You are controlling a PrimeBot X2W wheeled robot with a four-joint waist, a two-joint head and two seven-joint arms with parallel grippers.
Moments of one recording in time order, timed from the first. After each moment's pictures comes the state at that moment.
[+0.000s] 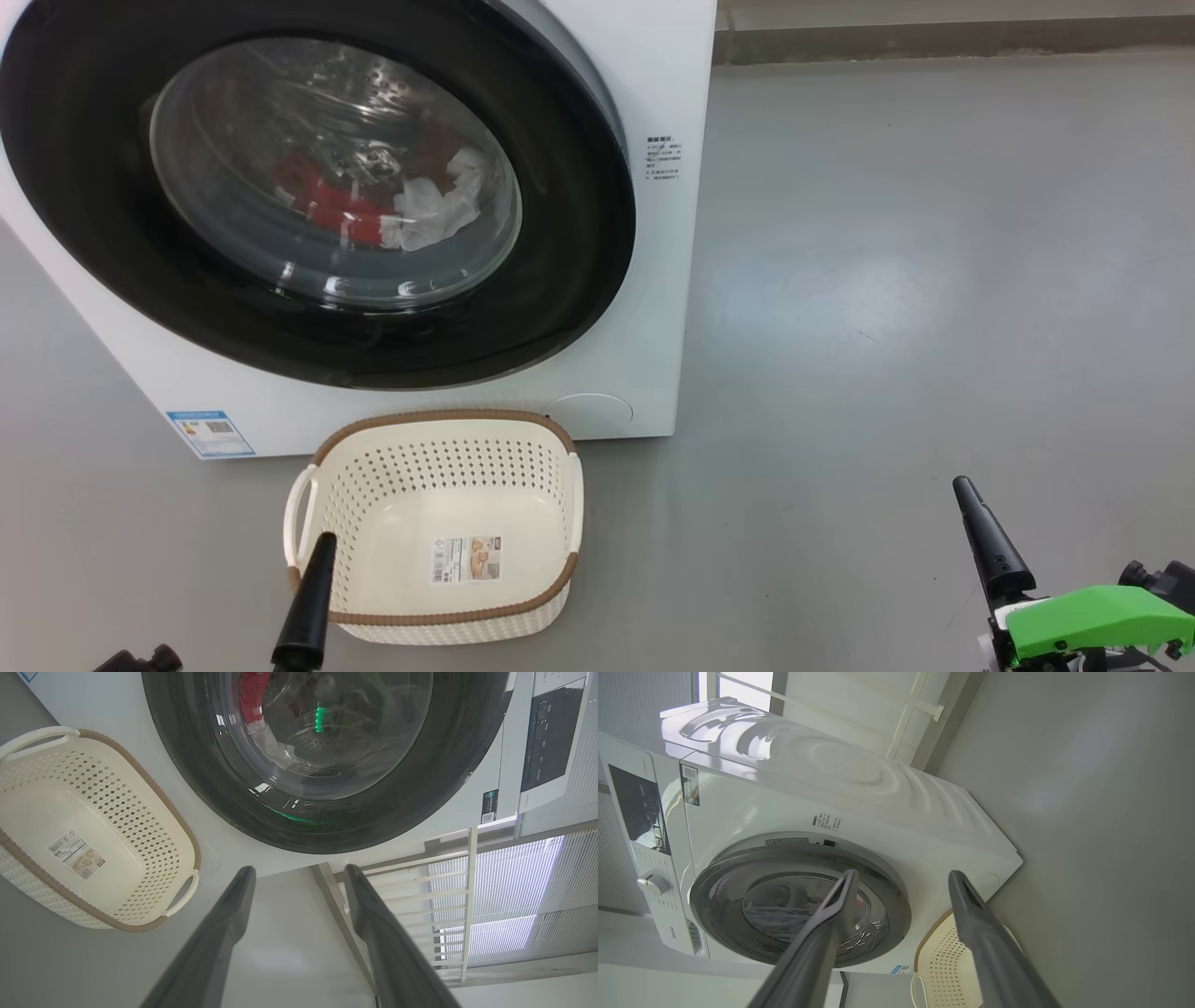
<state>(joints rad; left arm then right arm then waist) -0.02 0.03 0.04 0.27 -1.30 -0.12 0.02 0.00 -0.05 -0.05 0.32 1.38 0.13 0.02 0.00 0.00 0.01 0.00</state>
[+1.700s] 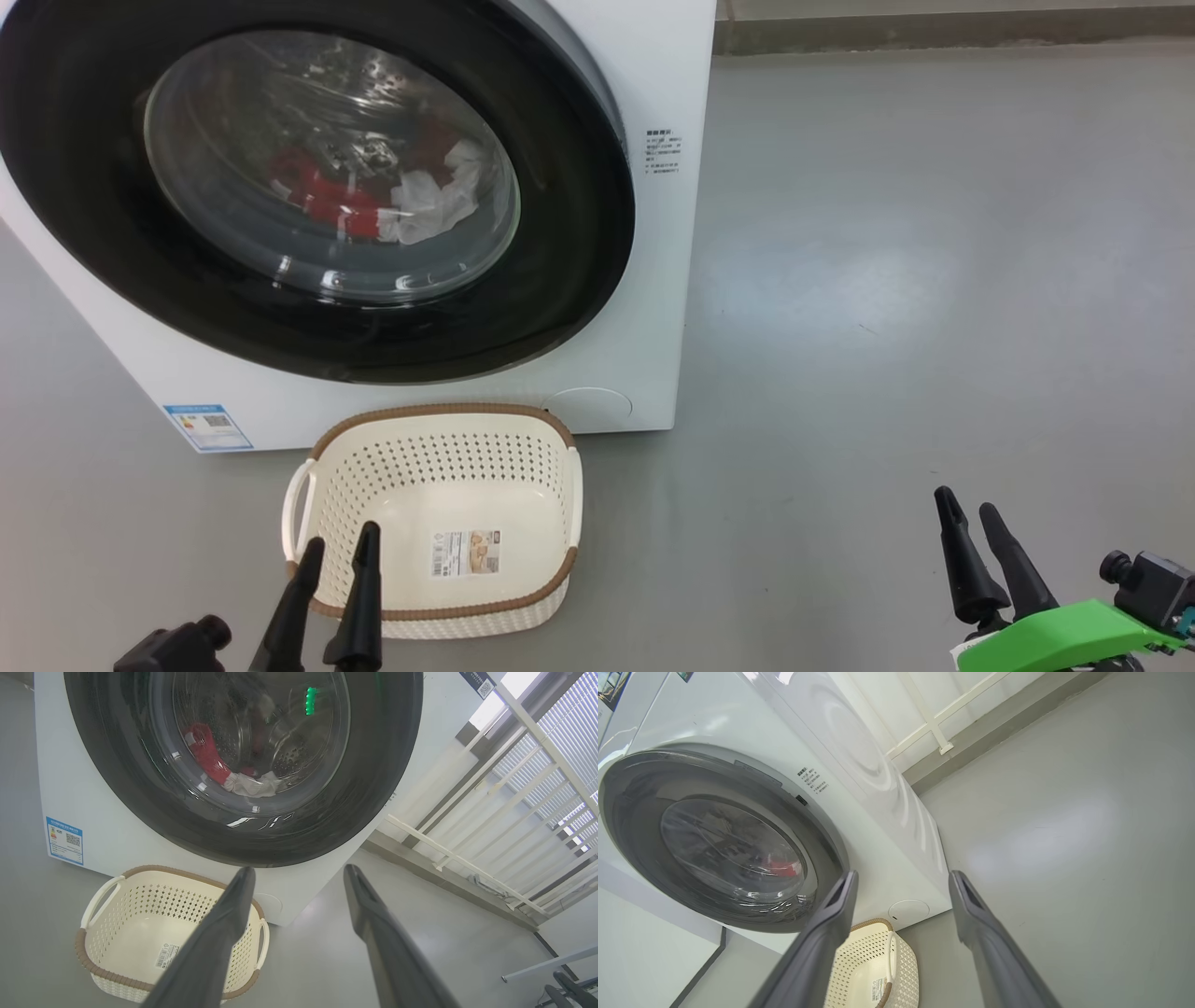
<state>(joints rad) 0.02 0.03 -0.03 0.14 -0.65 -0.09 -0.12 0.04 -0.06 -0.02 0.26 0.84 0.13 -0.12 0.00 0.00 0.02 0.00</state>
